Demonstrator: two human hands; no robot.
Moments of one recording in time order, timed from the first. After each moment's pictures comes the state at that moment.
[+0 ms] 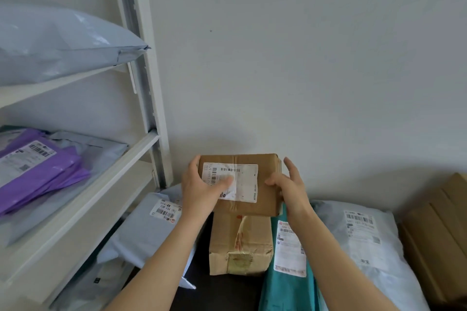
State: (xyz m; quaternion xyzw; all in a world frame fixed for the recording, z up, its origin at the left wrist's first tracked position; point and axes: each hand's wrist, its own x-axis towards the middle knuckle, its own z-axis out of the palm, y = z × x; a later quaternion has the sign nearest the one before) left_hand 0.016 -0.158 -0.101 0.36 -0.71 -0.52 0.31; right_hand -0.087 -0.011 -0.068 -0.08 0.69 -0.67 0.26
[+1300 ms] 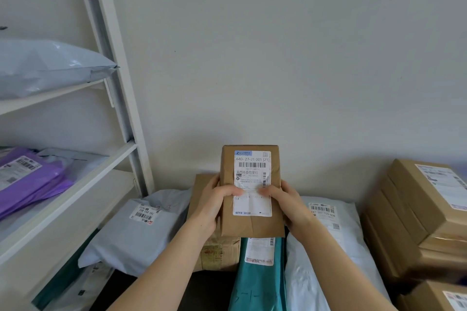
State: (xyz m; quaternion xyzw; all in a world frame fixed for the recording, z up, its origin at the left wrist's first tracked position) left_hand -0.004 -0.056 -0.076 0.25 -0.56 -0.77 0.16; right_hand -0.098 0.087 -0.070 -0.12 0.67 -0.66 0.32
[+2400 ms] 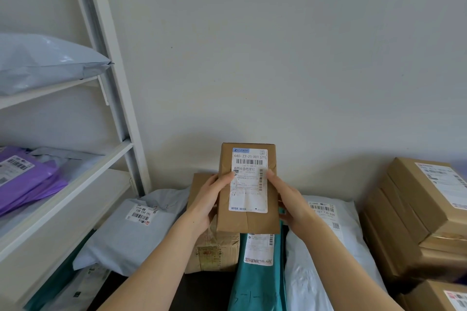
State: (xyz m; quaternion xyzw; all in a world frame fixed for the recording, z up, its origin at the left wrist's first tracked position) left_hand -0.010 -0.072 -0.086 0.23 -0.58 -0.77 0.11; right_hand -0.100 0.085 -0.064 -0.09 0.71 -0.63 0.31
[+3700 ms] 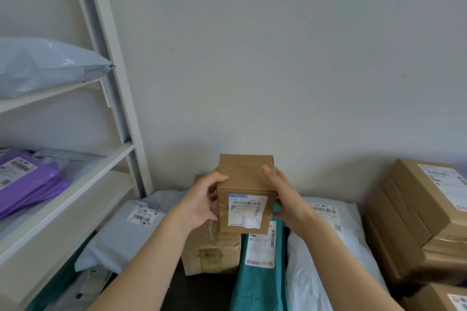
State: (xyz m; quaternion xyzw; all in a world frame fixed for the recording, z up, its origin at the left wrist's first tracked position) left_hand -0.002 -0.088 -0.070 0.25 -0.51 -0.82 0.05; right_hand -0.097 0.079 -0.055 -0.17 0.69 -0.62 0.33
